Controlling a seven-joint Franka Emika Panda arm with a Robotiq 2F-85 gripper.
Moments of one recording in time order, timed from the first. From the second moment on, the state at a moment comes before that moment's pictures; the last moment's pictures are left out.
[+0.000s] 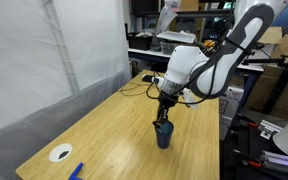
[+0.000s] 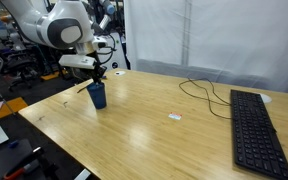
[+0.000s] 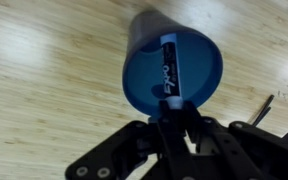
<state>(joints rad) 0.09 0.30 0.36 -2.36 0.16 2.93 -0.26</state>
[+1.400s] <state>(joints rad) 0.11 -0.01 0.16 -2.47 0.00 2.59 -0.09</state>
